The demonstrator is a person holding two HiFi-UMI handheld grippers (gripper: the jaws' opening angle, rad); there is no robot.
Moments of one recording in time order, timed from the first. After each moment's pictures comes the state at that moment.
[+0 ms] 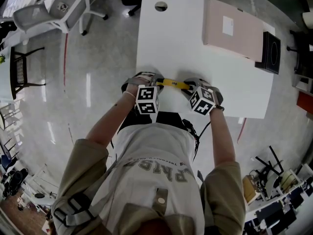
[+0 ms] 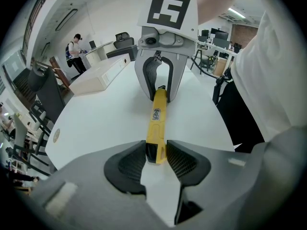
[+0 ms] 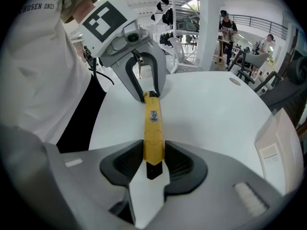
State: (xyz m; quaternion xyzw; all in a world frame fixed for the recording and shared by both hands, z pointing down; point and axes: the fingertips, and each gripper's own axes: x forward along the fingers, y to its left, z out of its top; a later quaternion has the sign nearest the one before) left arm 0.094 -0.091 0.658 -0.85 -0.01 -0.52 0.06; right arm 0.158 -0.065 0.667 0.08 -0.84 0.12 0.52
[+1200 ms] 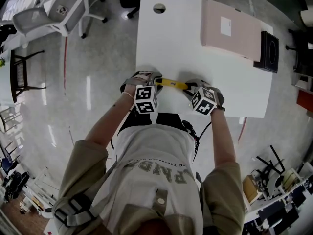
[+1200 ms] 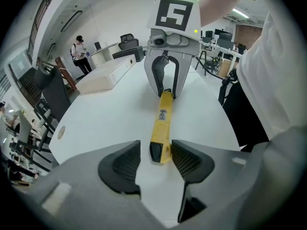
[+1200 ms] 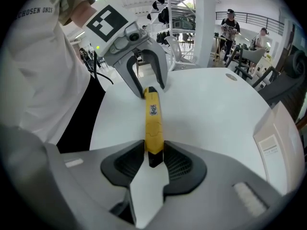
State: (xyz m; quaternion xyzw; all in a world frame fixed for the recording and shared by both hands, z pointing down) left arm 0.088 -0.105 0.656 -0.85 0.02 -0.51 0.06; right arm 0.167 -0.064 0.666 0.09 -0.84 0.14 0.52
